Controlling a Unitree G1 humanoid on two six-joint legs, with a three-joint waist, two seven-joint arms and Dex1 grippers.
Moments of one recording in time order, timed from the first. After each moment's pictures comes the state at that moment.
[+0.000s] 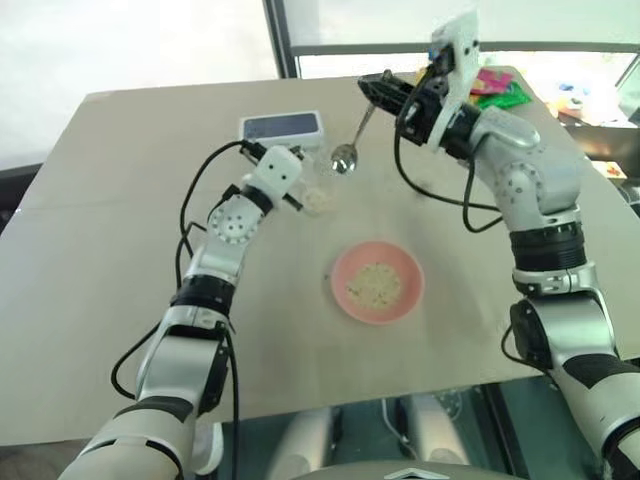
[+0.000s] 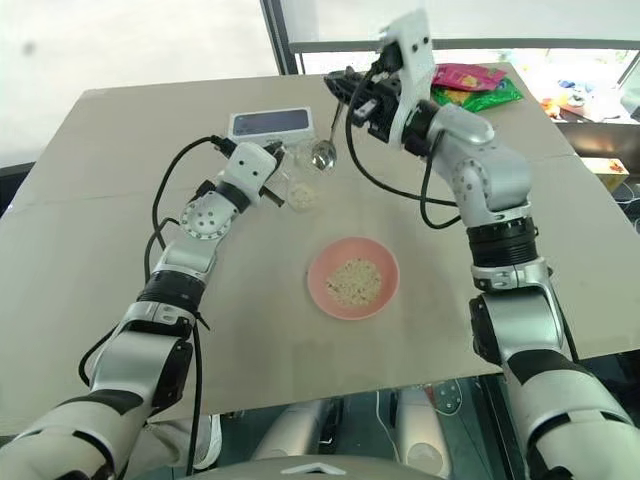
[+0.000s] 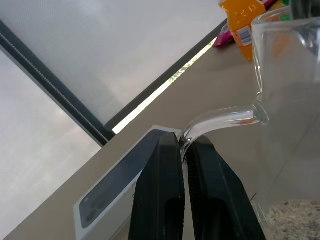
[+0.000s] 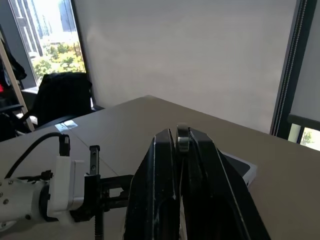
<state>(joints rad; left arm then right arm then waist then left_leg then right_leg) -0.81 0.41 -0.07 0.73 0.14 -0.42 -0.38 -1.04 -0.29 0.08 0.24 0.44 0.45 0.67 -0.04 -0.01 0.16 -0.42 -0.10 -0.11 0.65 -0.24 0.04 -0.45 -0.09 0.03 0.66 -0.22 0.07</state>
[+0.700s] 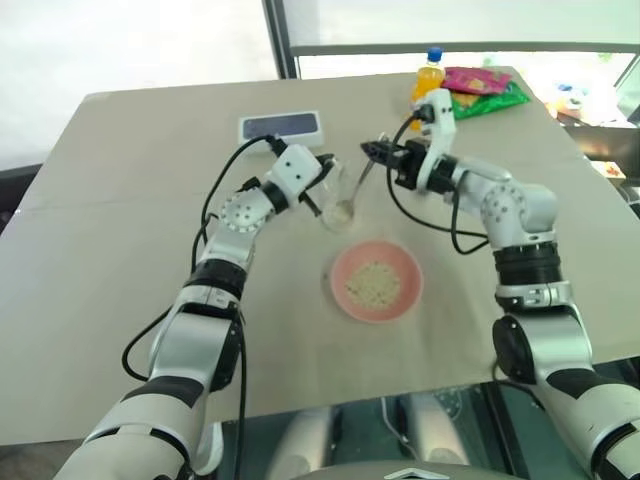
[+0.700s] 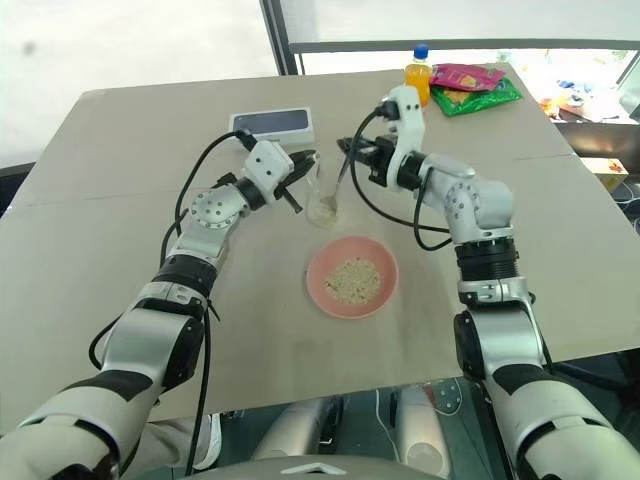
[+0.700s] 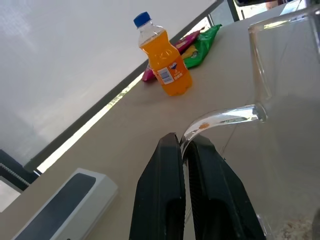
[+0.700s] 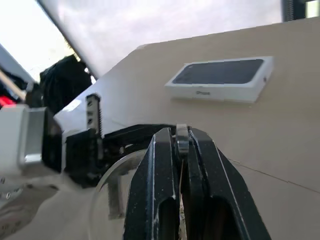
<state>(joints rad) -0.92 0.37 -0.08 0.92 0.06 -0.54 -0.60 -0.99 -0.19 -0.12 0.30 0.53 0.81 0.53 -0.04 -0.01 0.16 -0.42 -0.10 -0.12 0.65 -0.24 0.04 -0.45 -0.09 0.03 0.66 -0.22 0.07</state>
